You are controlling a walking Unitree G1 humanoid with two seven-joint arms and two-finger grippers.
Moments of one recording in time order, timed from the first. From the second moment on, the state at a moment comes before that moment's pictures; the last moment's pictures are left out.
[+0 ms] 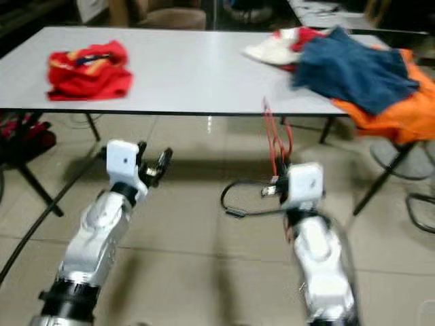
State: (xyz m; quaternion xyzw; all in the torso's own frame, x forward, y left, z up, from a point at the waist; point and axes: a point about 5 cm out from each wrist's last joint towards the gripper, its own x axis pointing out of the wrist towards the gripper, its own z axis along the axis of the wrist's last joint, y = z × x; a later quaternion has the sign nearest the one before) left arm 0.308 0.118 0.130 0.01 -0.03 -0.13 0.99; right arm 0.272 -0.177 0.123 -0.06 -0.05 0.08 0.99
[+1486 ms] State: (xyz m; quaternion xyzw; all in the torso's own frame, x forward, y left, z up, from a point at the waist) left arm 0.355 0.185 0.137 0.15 0.03 -0.25 0.96; right arm 0.249 -0.254 0.153 -0.43 0.27 0.62 0.60
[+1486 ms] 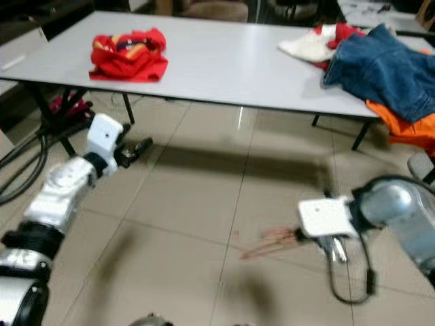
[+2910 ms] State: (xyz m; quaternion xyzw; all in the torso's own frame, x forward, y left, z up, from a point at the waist) left arm 0.322 0.134 0.137 0.09 0.05 -0.56 0.82; right arm 0.277 -0.223 0.190 -0.21 0.09 0.60 0.76
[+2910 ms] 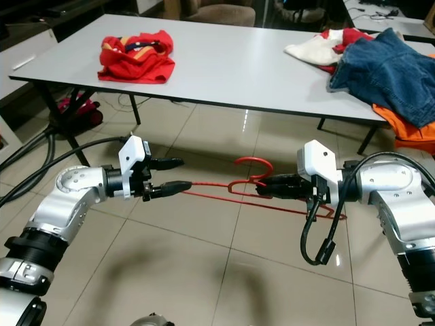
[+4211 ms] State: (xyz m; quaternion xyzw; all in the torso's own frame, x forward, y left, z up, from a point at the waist) left arm 0.308 0.099 0.137 0.09 0.05 -0.62 0.78; right arm 0.276 -0.212 0.193 -0.19 0.08 0.60 0.77
